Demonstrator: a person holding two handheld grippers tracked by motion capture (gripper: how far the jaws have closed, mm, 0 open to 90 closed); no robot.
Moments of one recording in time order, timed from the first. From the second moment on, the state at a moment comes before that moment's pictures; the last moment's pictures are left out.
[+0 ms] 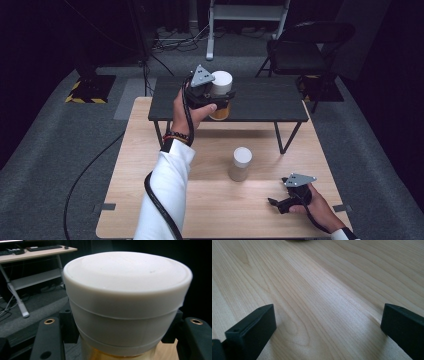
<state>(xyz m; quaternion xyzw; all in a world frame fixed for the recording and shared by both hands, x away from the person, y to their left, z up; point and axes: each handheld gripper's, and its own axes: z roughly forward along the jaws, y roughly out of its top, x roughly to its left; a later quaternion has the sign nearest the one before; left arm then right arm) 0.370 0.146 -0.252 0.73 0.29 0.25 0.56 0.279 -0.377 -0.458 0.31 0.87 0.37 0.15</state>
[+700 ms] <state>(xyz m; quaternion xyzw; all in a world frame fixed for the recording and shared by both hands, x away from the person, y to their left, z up) 0.391 0.133 -0.266 0.72 0.32 0.25 0.56 0.280 -0.377 -0.458 0.31 0.87 0.37 0.15</state>
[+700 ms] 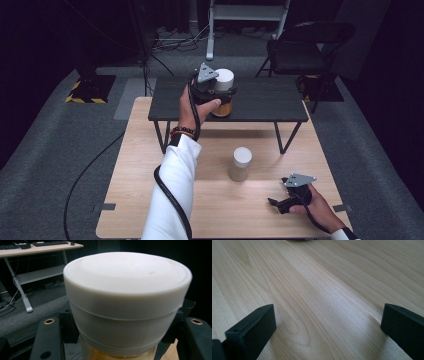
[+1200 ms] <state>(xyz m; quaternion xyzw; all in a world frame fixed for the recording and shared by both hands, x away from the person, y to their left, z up) 0.392 0.133 -0.274 0.72 0.32 0.25 0.56 0.280 -0.377 -0.458 0.31 0.87 0.37 0.15</state>
